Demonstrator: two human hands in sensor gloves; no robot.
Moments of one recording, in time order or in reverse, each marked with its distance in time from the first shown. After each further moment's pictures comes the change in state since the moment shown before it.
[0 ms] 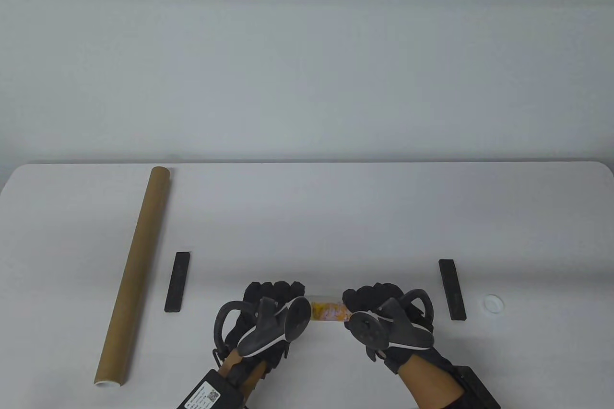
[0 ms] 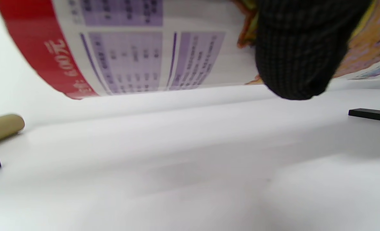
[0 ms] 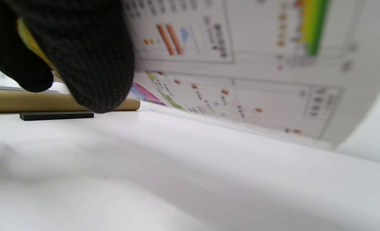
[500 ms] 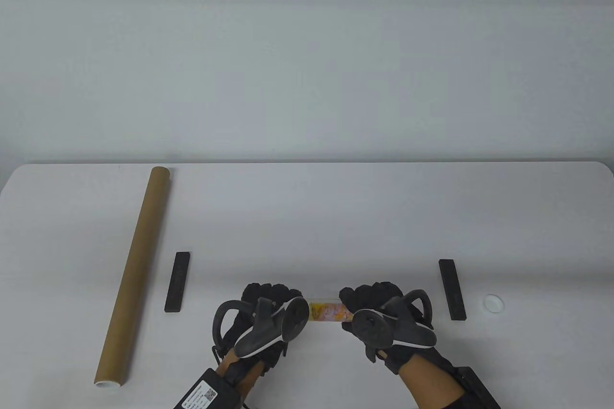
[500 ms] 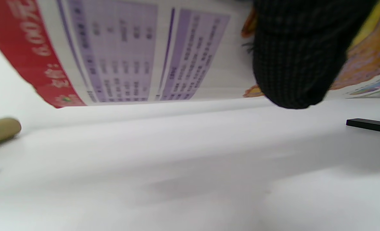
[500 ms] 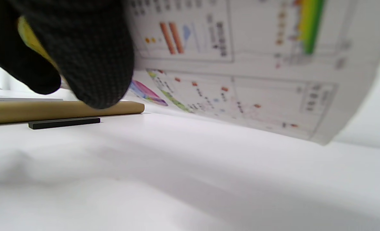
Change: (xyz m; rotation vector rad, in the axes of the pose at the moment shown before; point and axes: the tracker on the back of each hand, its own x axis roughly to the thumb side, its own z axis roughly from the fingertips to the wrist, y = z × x) left_hand -0.006 0.000 -0.003 -0.038 0.006 0.061; right_hand 0.001 0.001 0.002 -0.020 -0.014 -0.014
